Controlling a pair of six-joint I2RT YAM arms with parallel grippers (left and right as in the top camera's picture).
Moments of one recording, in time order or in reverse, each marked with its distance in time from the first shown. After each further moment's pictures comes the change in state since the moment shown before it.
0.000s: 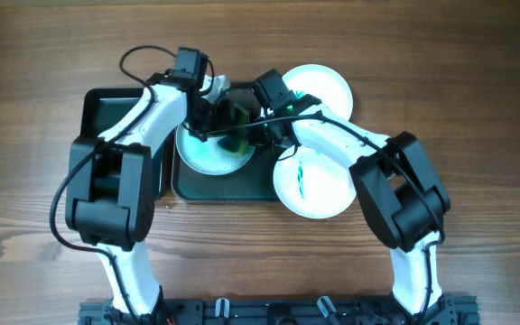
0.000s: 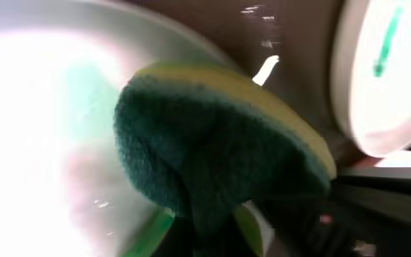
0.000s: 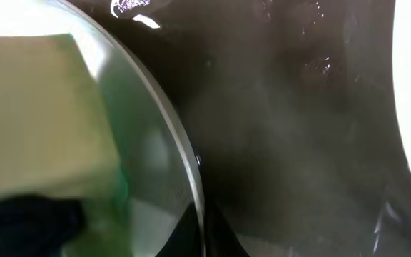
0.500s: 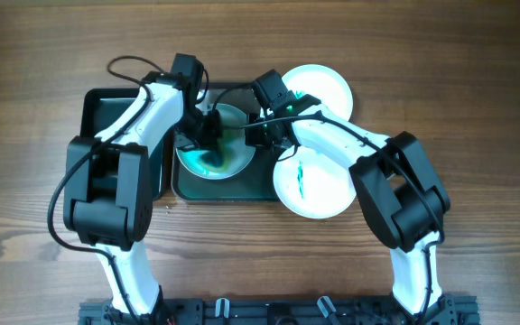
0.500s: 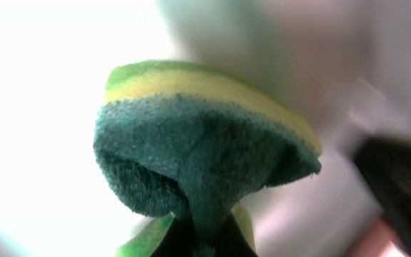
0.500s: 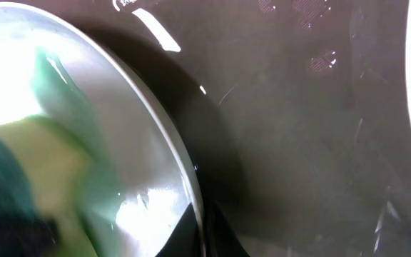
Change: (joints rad) left arm 0.013 -0.001 0.010 -0.206 -0.154 -0.084; right arm 0.002 0.000 0.001 -0.004 -0.007 -0.005
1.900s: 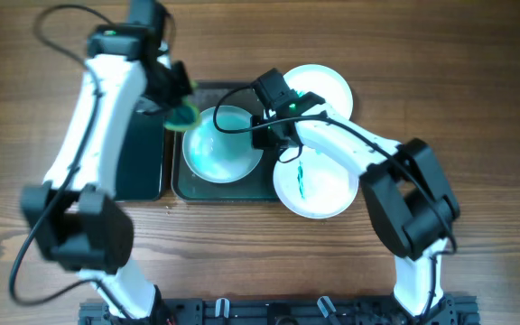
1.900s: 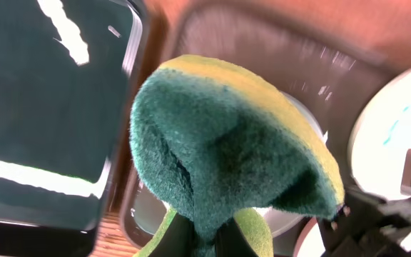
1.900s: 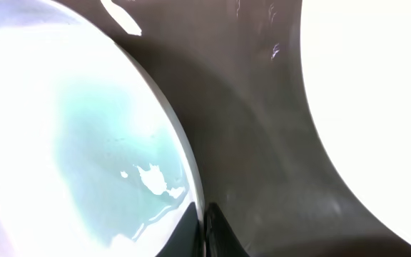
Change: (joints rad) left arm 0.098 -0.163 0.379 -0.339 -0.212 -0.126; right arm 0.005 -0.079 0.000 -0.118 0.100 -0.109
